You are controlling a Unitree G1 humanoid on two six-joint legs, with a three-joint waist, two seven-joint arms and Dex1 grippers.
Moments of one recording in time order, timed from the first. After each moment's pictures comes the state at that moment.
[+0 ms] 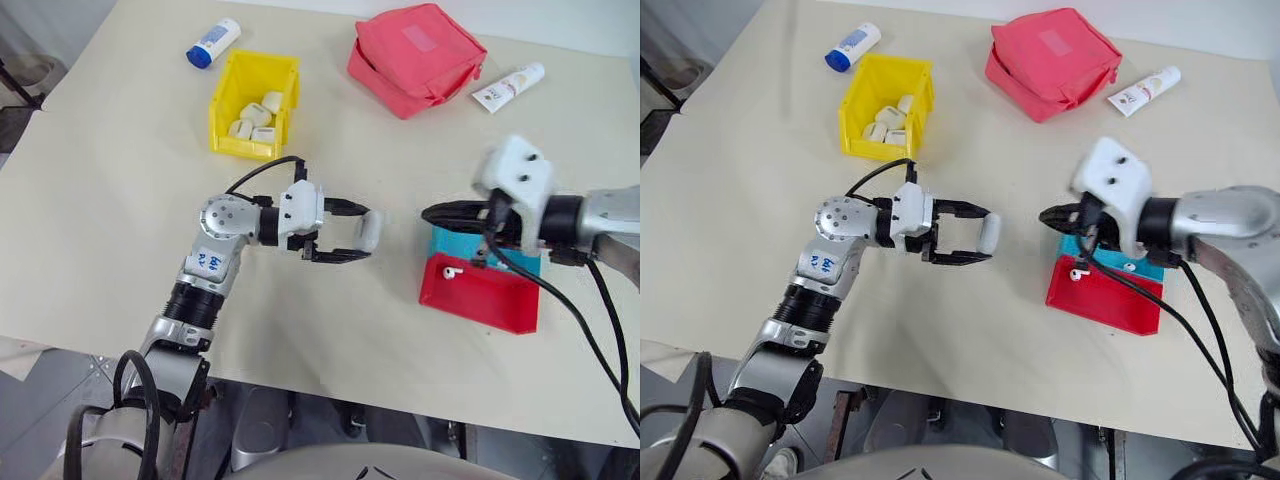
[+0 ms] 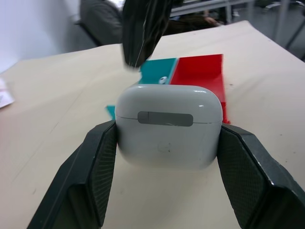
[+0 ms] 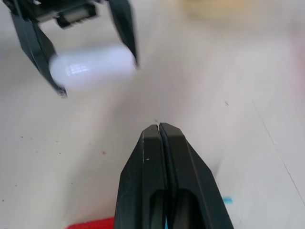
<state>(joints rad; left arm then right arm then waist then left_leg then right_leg) -0.66 0.29 -0.17 0.28 -0.23 -0.10 -1.17 -0.39 -0.99 -0.11 -0.53 0.60 0.83 0.83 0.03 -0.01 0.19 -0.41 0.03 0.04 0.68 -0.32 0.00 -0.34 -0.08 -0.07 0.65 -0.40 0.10</state>
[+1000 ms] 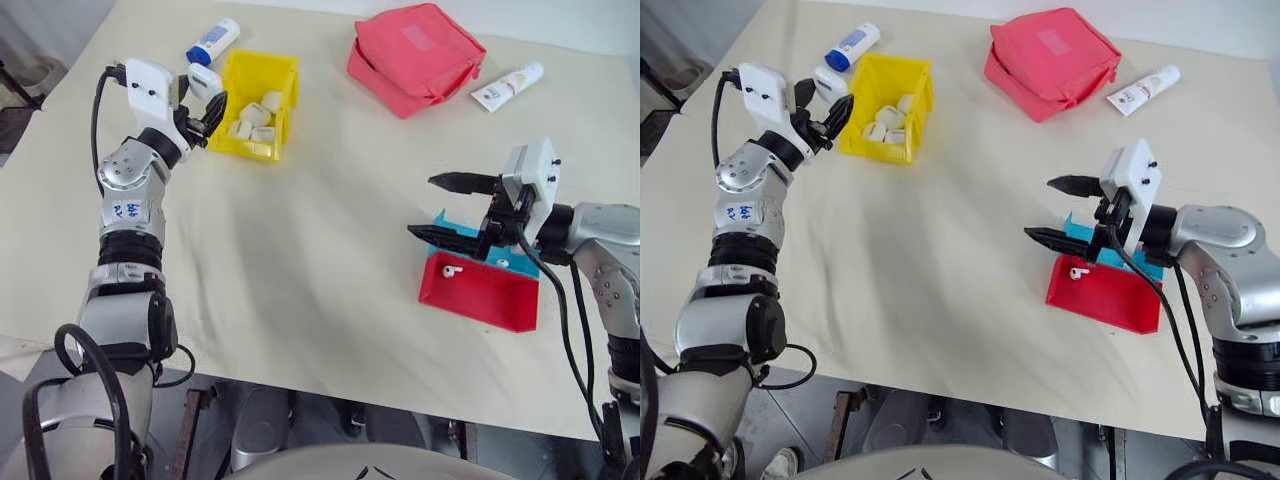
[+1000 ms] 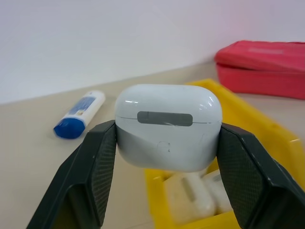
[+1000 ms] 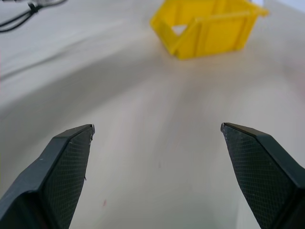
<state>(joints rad) -1.02 0.45 0.19 1.01 -0.13 -0.22 -0.48 -0.44 -0.80 -0.09 -0.23 0.57 0.54 1.00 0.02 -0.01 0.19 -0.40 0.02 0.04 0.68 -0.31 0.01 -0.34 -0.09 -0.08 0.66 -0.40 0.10</state>
